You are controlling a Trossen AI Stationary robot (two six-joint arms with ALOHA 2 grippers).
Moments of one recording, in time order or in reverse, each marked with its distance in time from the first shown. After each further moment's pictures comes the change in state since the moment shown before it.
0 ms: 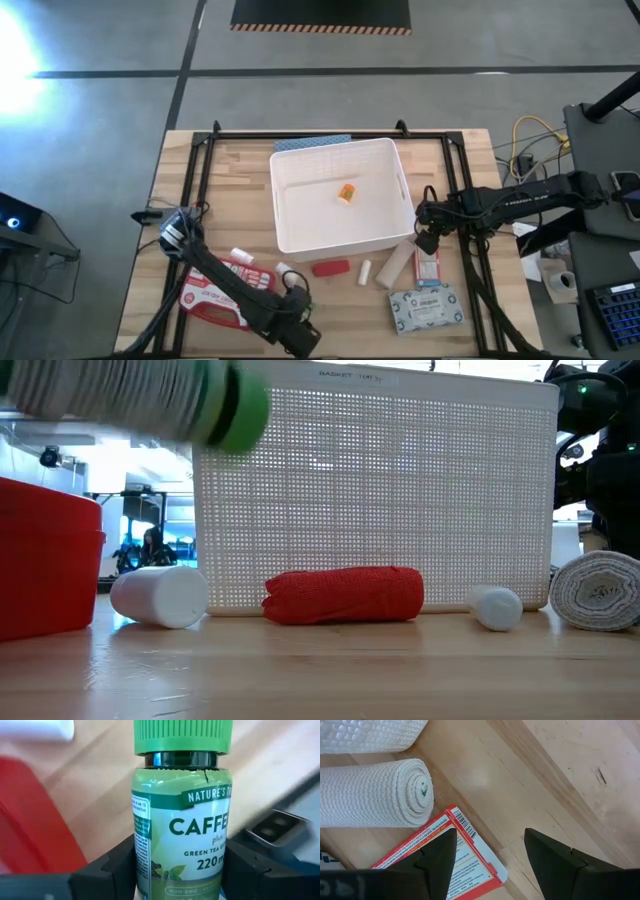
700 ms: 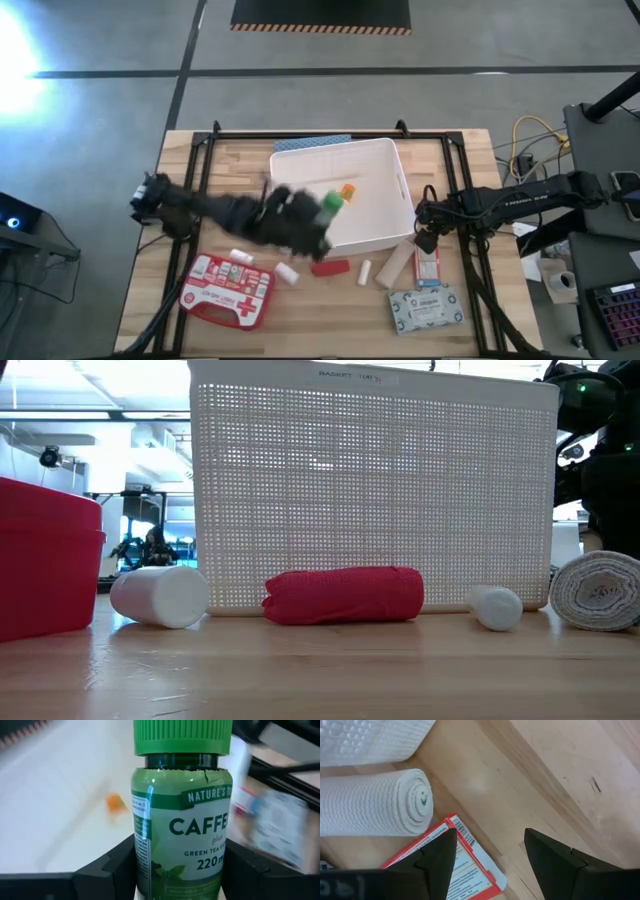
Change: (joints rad) left arm 0.360 -0.351 0.012 0.063 -0.500 0.800; right arm 0.000 0.000 0.000 0.016 0.029 0.004
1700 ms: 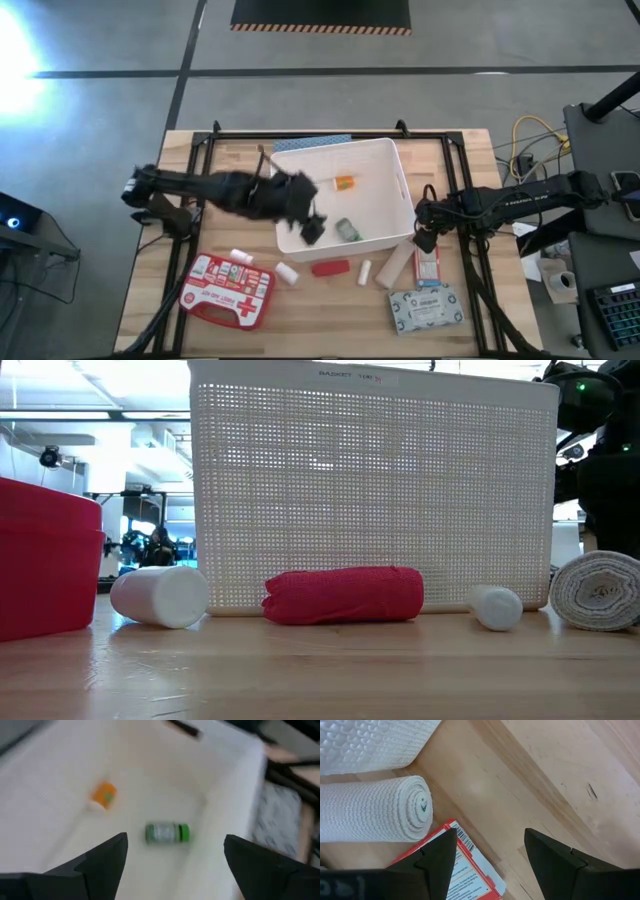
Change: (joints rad) left arm 0.087 -0.102 -0.098 0.029 0.205 0.055; right arm 0.000 0.000 0.001 0.010 0.019 -0.001
